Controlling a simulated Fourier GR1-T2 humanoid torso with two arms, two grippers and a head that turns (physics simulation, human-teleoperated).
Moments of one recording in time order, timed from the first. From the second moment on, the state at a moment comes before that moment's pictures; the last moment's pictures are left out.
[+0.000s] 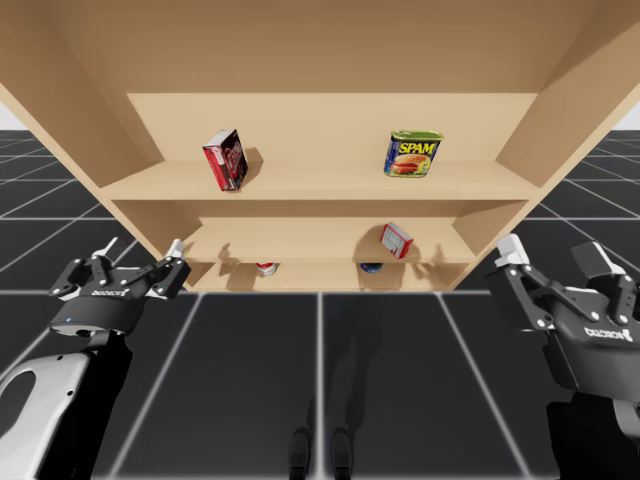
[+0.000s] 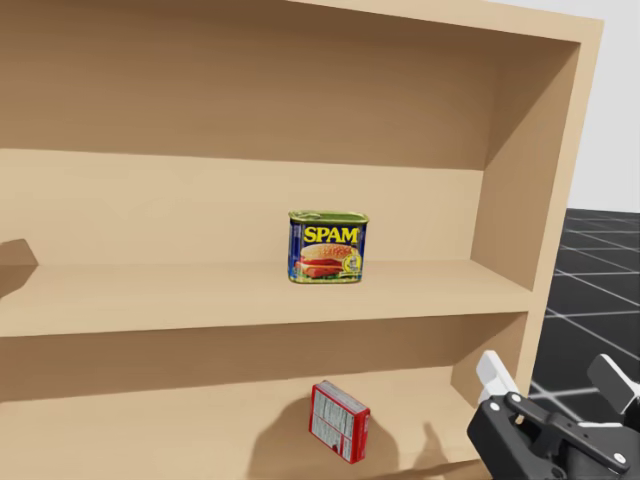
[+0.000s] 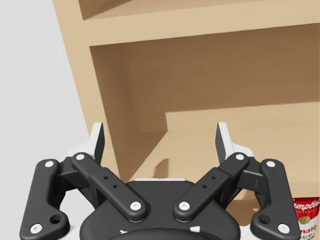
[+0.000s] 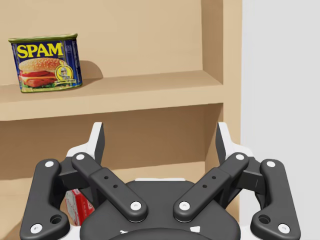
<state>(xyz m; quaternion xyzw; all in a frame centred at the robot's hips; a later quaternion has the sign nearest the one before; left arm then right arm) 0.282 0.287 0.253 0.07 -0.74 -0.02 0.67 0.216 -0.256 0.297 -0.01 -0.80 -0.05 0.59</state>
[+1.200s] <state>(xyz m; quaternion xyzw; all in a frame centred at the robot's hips) 0.282 0.289 0.251 0.07 -0.74 -0.02 0.67 0.278 -0.157 0.385 0.04 -0.79 0.02 0.61</state>
